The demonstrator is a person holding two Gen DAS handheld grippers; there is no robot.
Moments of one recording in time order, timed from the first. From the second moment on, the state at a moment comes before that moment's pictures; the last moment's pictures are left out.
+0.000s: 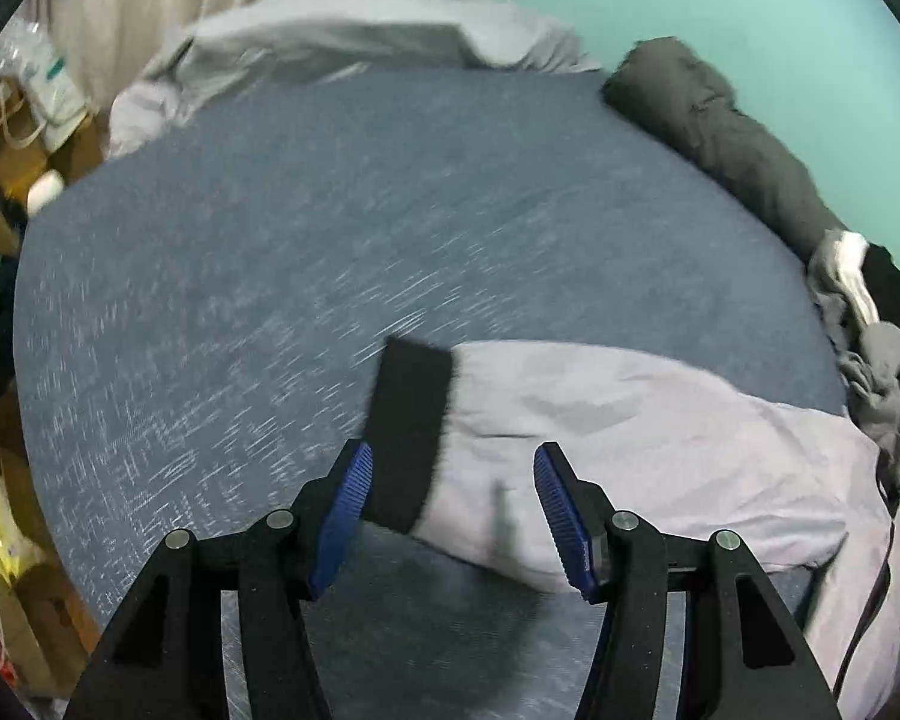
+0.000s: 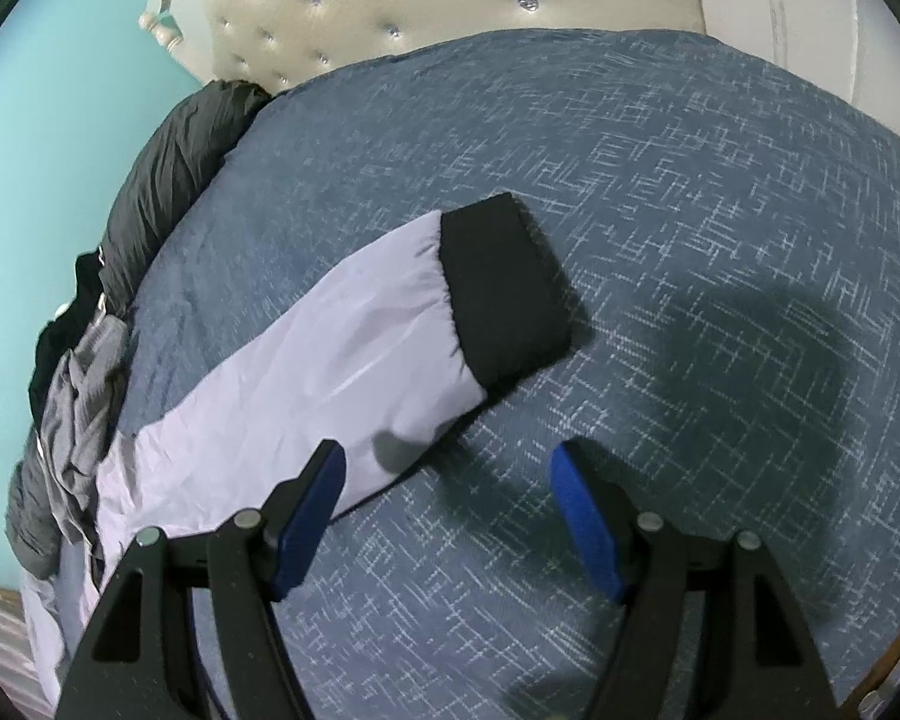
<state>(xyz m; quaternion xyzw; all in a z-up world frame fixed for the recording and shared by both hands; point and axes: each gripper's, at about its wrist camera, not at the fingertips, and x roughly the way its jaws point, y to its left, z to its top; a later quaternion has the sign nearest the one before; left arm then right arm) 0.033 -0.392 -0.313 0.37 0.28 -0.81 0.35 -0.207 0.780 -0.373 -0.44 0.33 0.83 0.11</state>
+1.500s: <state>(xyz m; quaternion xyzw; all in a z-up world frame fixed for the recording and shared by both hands) -0.083 -0.168 -0.294 0.40 0.22 -0.89 0.10 -0.259 0.684 -0.269 -0.41 0.28 0.87 0.02</state>
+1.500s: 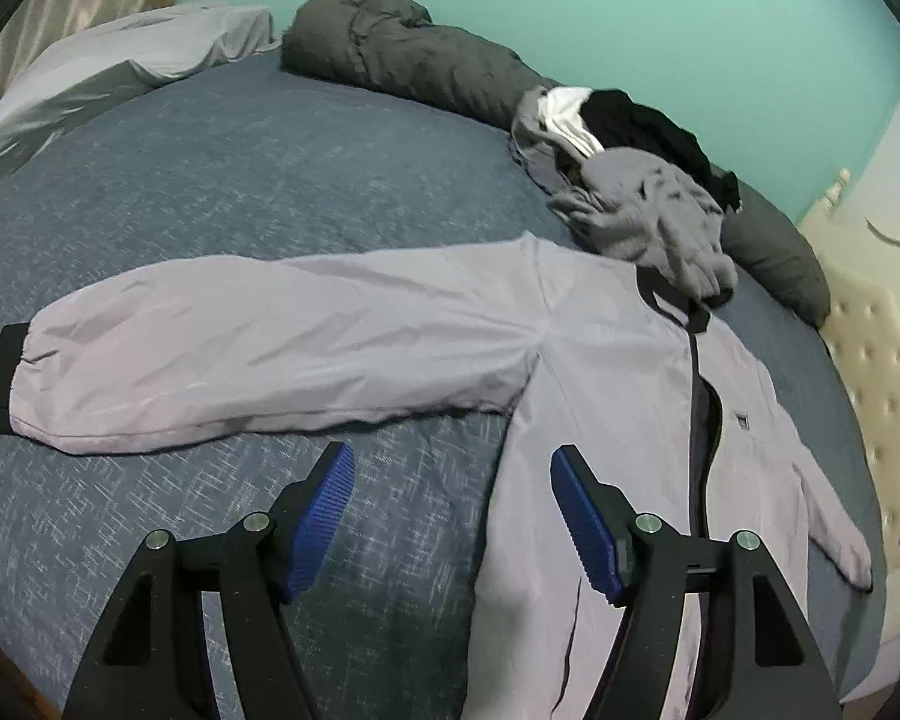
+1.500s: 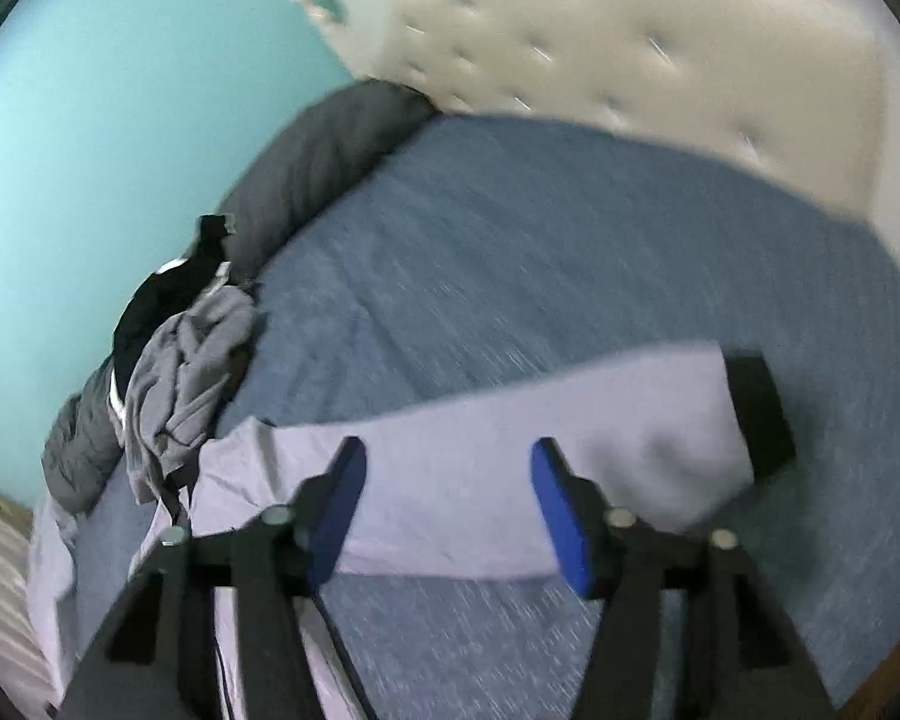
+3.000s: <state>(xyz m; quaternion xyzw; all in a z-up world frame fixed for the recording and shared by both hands) -0.052 -0.140 -0.243 0.38 0.20 -0.90 0.05 -0.252 0.339 -0.122 -0.30 0.04 0.89 -0.33</state>
